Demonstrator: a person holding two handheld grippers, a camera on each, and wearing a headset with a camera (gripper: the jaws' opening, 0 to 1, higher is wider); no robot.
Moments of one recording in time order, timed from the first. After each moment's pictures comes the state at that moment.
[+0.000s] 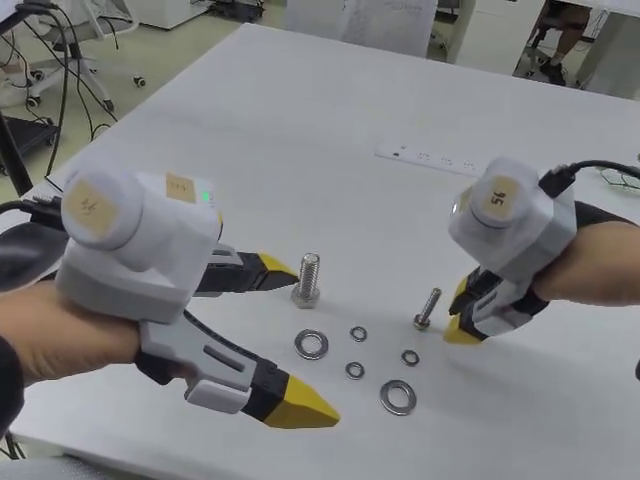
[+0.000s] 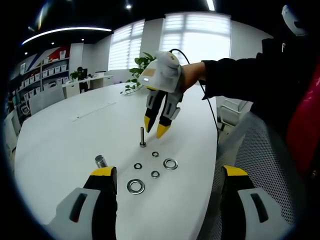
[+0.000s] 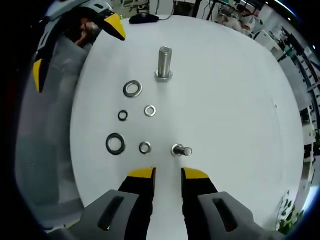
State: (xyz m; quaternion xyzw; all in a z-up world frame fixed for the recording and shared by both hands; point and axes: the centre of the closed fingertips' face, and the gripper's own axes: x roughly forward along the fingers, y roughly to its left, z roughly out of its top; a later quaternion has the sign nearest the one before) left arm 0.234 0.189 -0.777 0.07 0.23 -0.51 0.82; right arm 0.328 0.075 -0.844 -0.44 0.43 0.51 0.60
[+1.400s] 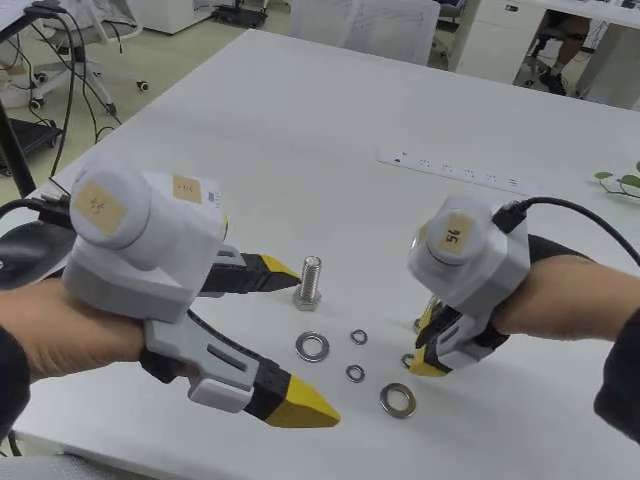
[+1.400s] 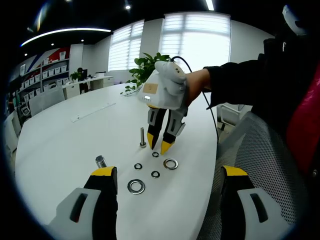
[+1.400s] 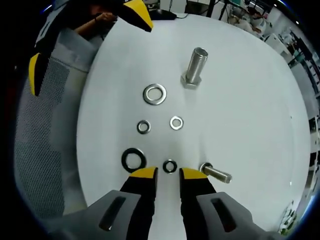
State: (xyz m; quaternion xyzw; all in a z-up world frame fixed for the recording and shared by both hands) left arm 0.228 0.192 -0.776 0.07 0.23 -0.51 0.83; right arm 0.298 0.105 -0.871 -0.44 0.44 0.54 0.58
